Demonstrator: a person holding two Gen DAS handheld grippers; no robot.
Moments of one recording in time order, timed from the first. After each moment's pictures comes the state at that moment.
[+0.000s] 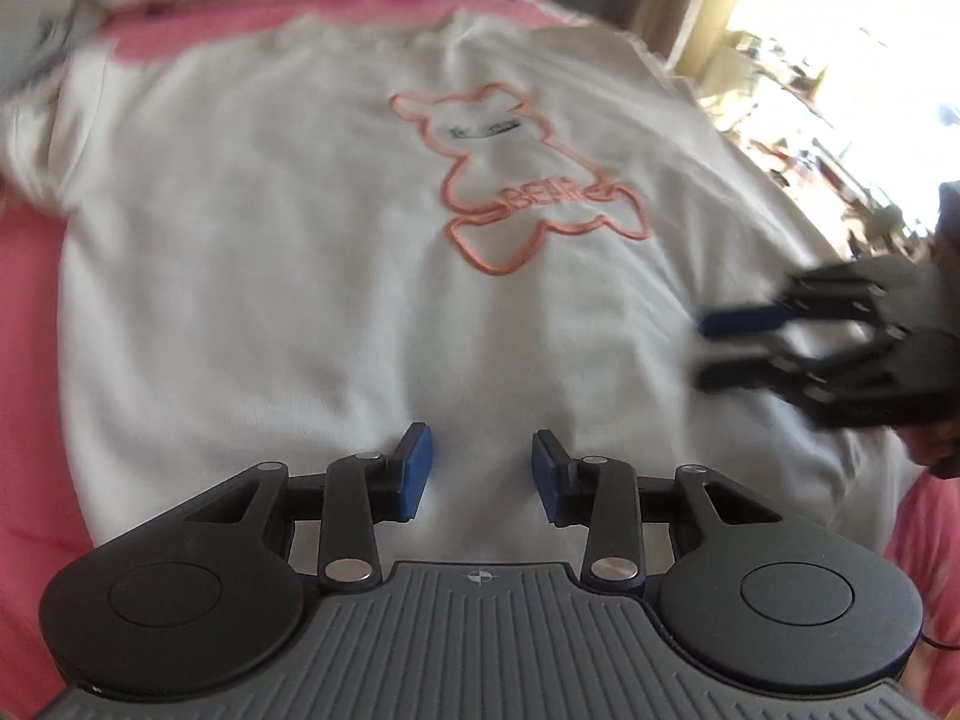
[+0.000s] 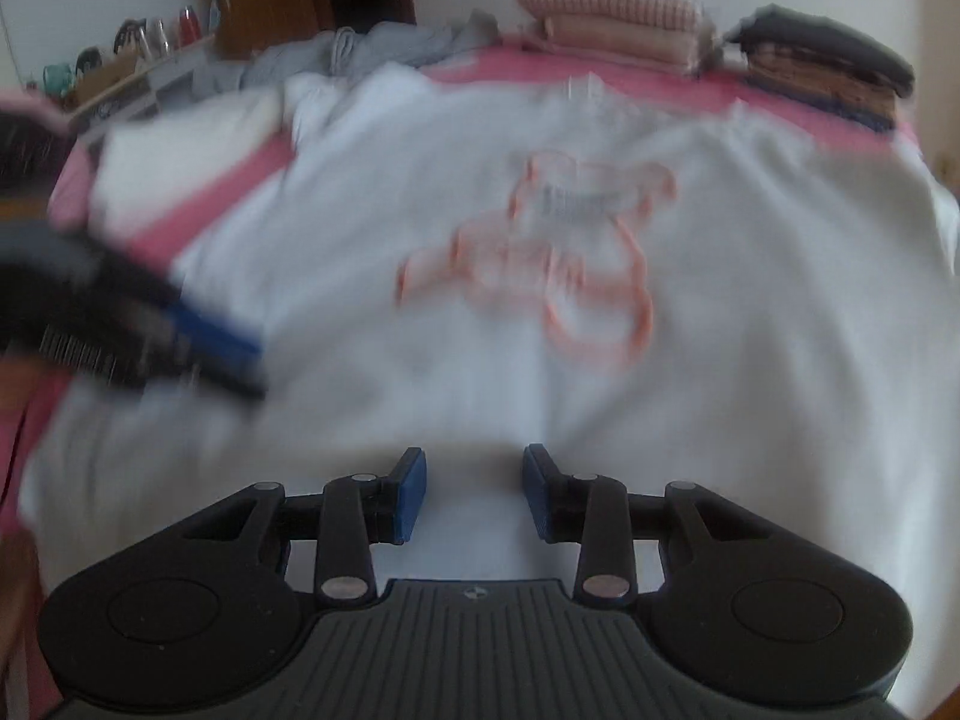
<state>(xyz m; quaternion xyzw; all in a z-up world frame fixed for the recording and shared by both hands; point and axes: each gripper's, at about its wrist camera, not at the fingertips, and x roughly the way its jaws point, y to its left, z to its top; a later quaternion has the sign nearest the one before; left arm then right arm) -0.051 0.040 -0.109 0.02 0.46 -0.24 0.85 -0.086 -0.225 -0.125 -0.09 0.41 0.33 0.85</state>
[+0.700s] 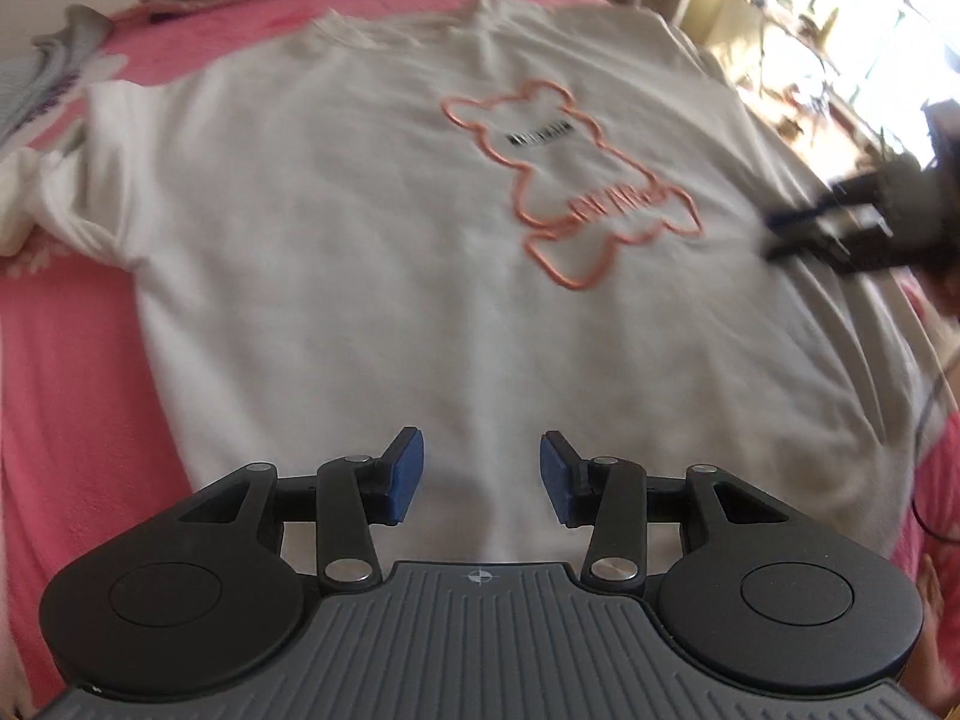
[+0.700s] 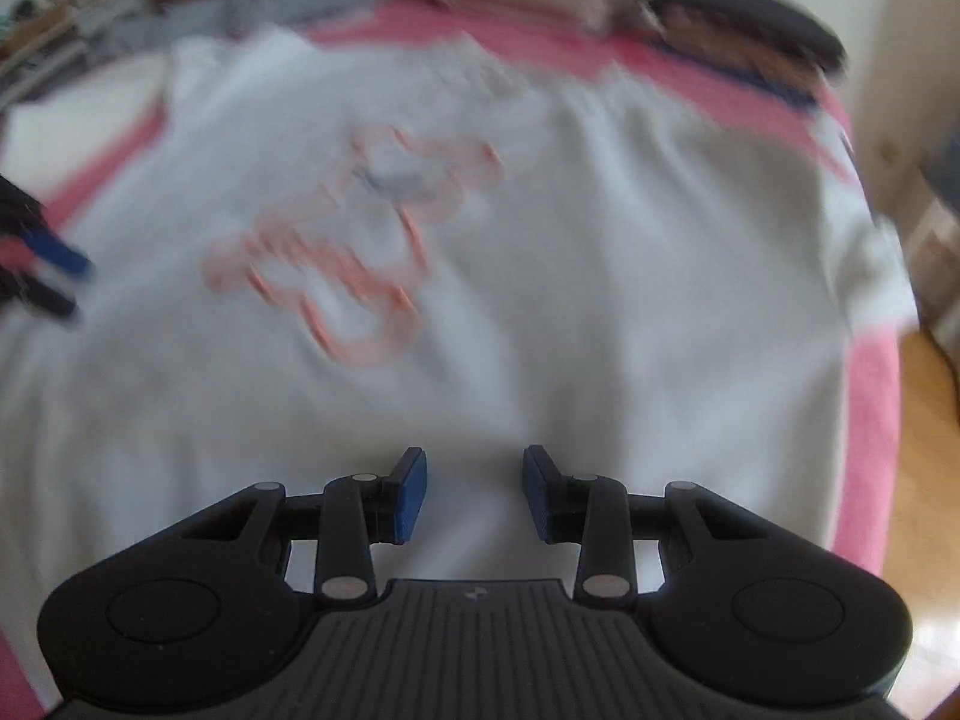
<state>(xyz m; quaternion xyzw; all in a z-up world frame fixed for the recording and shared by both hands) -0.017 0.063 -0.089 0.04 0.49 -0.22 0.84 -0.016 -0.281 -0.112 -0.15 0.46 0.25 0.84</state>
